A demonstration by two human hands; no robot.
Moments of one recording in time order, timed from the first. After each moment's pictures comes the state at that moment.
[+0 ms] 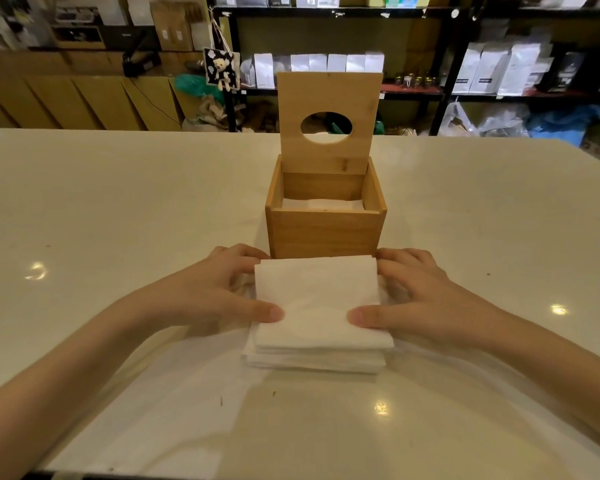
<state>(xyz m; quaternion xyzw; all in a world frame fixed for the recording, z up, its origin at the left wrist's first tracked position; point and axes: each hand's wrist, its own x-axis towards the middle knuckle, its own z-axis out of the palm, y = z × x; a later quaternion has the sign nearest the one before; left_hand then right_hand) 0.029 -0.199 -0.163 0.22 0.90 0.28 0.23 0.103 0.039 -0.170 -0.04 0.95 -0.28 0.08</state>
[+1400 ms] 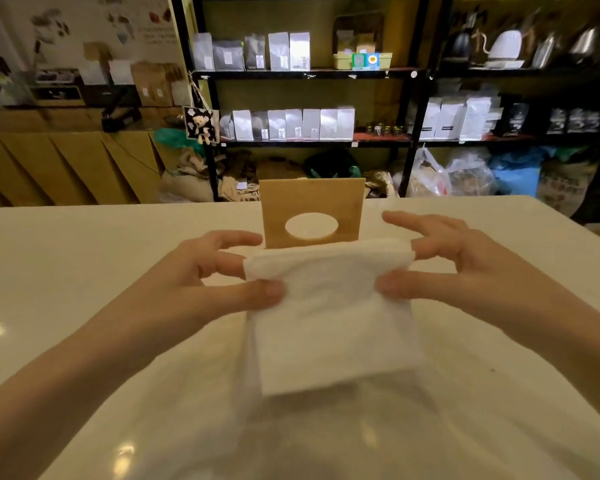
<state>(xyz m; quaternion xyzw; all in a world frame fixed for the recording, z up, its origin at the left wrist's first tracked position) -0.005 -0.173 -0.067 0.21 0.83 0.50 0.11 0.061 0.060 -0.069 0.02 0.88 -0.46 -0.06</state>
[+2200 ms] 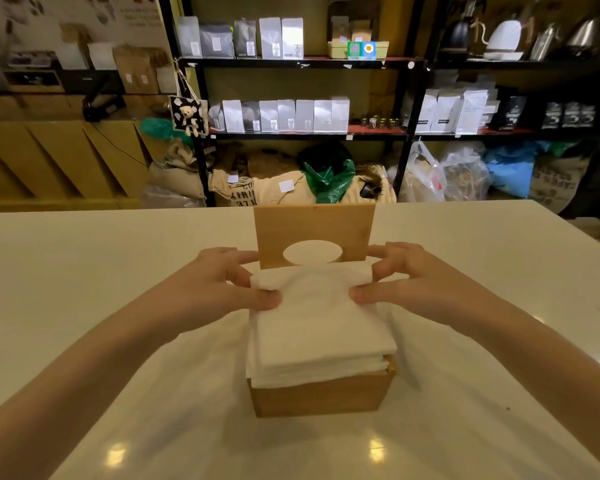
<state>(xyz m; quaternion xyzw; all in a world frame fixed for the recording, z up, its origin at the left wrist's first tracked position) -0.084 -0.153 -0.080 0.15 0.89 0.38 0.21 -0.014 0.066 -0.083 0.10 0.91 -0.40 0.07</state>
